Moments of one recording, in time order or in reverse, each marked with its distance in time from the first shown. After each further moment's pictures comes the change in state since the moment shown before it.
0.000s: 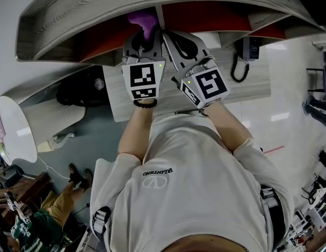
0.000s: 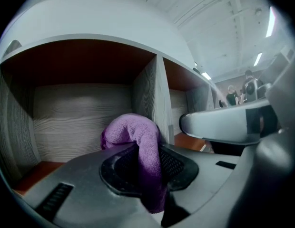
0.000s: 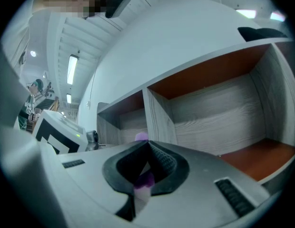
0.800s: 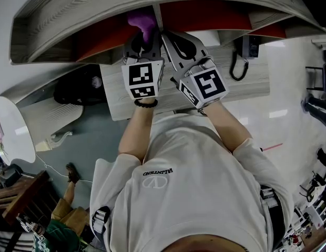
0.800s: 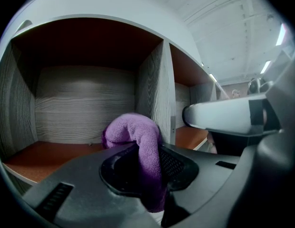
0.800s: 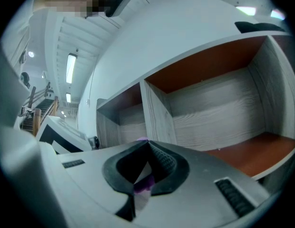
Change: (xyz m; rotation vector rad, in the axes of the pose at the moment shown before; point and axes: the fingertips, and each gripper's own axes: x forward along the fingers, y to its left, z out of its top) left arm 0.006 -0.002 -0.034 -0.086 0.053 0.007; right arm 0.000 -0.004 -0.017 0.011 0.033 0.000
